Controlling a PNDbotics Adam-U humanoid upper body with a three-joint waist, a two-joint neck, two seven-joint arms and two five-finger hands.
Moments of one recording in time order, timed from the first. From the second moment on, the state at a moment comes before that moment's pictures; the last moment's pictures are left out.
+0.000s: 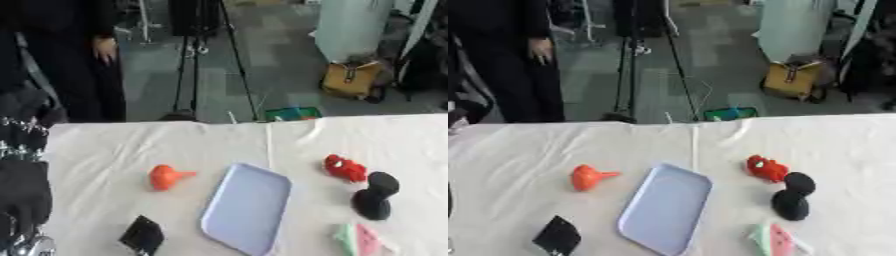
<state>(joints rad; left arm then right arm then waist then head) -0.25 0.23 0.13 -1.99 0.19 -0.54 0.02 -0.35 -0.43 -0.42 -1.99 0.36 -0.45 -0.44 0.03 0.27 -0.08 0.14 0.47</state>
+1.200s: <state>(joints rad) -0.25 0.23 0.11 -1.99 0.22 -0.49 -0.03 -0.64 -0.89 -0.09 -1.71 0.56 -0.55 -0.20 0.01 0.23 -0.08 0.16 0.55</state>
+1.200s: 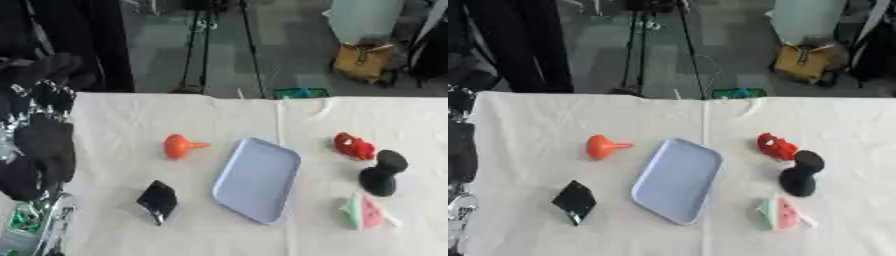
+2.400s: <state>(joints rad) -0.25 0.23 0.08 -1.99 0.22 -0.45 -0.10 -0.66 -0.90 0.19 -1.51 0.83 -0.73 -0.01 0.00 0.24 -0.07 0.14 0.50</state>
